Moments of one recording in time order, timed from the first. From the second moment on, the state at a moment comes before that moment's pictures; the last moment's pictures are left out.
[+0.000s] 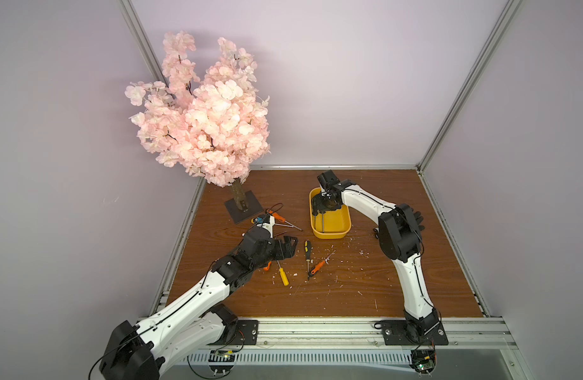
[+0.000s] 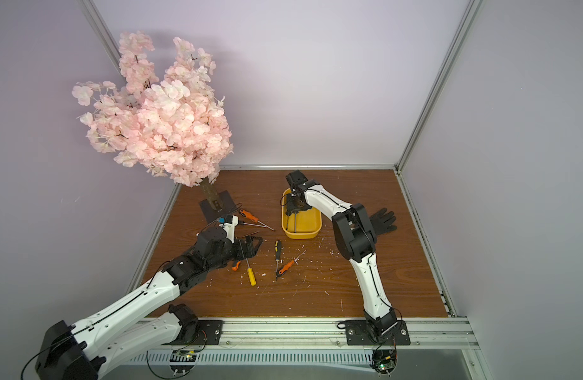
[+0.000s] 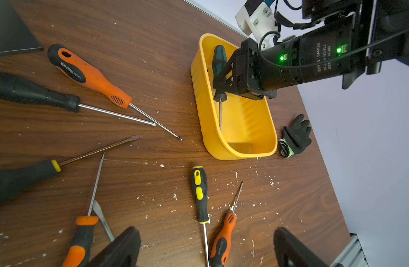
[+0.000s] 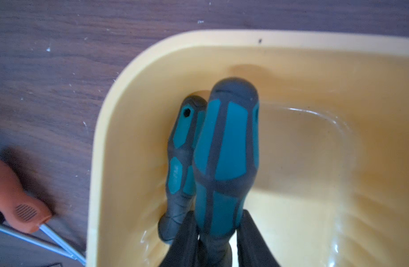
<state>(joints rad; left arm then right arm) -0.63 0.92 0.57 -0.22 0.02 -0.69 0.56 2.27 1.89 -0.71 0.08 0.42</state>
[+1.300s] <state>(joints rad) -0.63 0.97 0.59 -0.22 0.03 -0.69 0.57 1.99 1.70 -0.66 0.06 0.42</state>
